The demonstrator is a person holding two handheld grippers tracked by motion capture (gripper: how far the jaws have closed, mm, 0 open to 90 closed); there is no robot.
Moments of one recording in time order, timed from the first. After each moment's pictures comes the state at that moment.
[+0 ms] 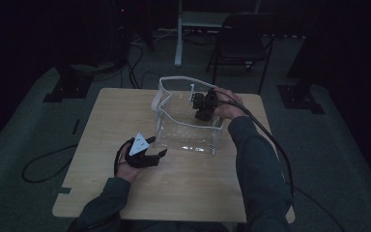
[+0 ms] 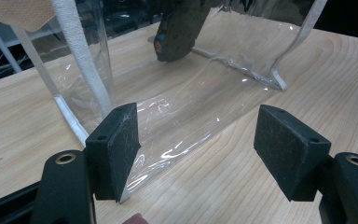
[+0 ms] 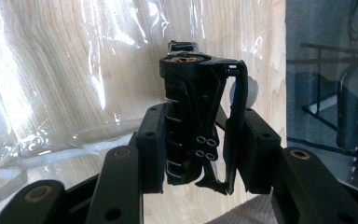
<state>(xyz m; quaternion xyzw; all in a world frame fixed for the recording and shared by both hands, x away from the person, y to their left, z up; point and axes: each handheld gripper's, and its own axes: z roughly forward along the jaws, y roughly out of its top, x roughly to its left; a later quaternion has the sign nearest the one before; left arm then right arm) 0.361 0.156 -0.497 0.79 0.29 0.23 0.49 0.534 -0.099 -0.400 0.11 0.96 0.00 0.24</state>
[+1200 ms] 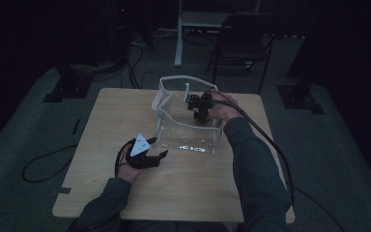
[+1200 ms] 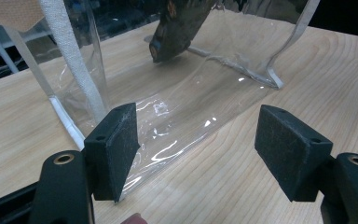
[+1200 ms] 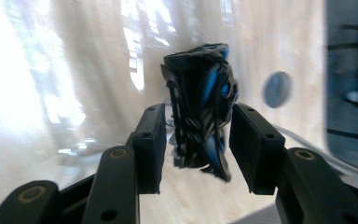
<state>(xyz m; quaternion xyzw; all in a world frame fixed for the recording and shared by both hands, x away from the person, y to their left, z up) 0.359 0.153 -0.498 0.79 0.28 0.23 0.49 0.526 -0.081 -0.397 0.14 0.97 -0.01 0.17</state>
